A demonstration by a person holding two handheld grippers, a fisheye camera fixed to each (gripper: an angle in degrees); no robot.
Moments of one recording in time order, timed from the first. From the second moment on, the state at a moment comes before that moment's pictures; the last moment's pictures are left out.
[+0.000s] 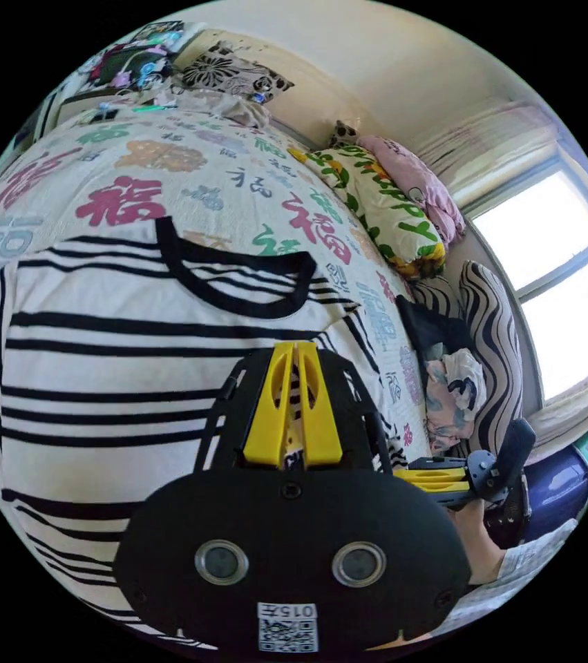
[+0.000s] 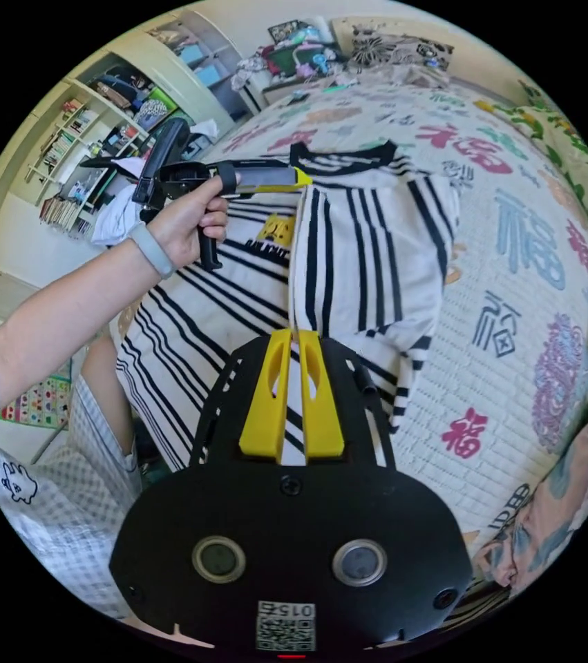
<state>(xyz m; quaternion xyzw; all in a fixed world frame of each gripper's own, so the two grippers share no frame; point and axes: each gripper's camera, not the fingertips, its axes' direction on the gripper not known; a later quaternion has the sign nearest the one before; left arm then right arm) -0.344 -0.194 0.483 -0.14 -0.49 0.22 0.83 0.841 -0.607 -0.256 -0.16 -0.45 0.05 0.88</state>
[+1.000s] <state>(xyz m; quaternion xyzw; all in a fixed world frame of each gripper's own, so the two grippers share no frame) -0.288 -0.161 0.455 -0.30 -0.47 0.26 0.79 0.669 -0.614 -0.088 -0.17 -0.43 0.04 0.88</state>
